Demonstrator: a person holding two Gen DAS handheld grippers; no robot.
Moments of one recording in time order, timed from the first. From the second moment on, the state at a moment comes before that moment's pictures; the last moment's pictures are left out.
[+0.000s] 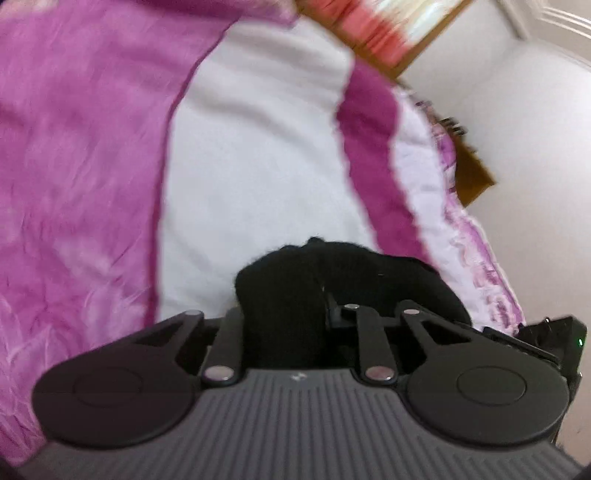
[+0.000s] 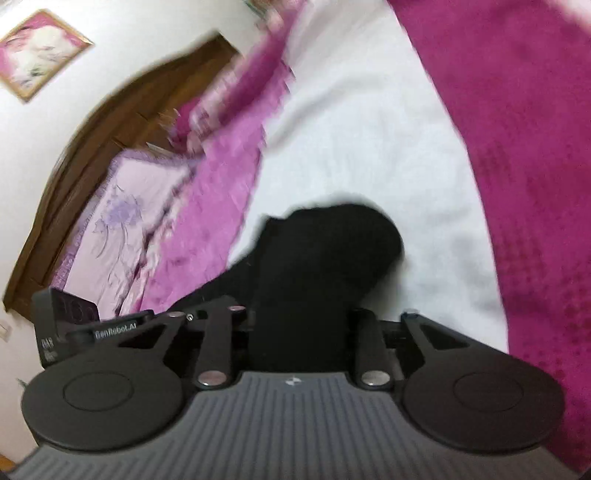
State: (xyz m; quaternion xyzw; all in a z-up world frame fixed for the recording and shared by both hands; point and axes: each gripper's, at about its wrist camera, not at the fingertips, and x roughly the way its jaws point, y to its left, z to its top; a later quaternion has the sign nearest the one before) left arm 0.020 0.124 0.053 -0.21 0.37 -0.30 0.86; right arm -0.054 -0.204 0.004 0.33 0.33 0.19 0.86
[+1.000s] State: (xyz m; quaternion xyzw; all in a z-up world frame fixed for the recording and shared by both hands) left arm -0.149 0.132 0.108 0.01 0.33 -0.07 0.94; right arm -0.225 -0.150 0.054 0.08 0.27 -0.10 0.96
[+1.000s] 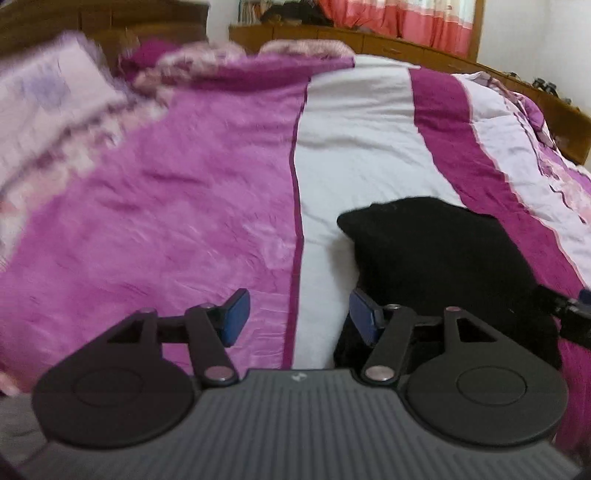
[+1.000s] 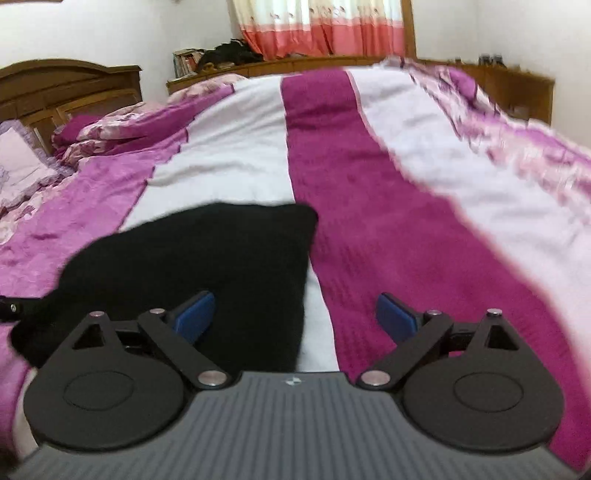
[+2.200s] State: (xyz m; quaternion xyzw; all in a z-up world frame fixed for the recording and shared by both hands) left arm -0.235 0.082 0.045 0.04 0.37 -0.06 0.92; right arm -0.377 -0.107 0.057 0.08 0.32 -0.07 0.94
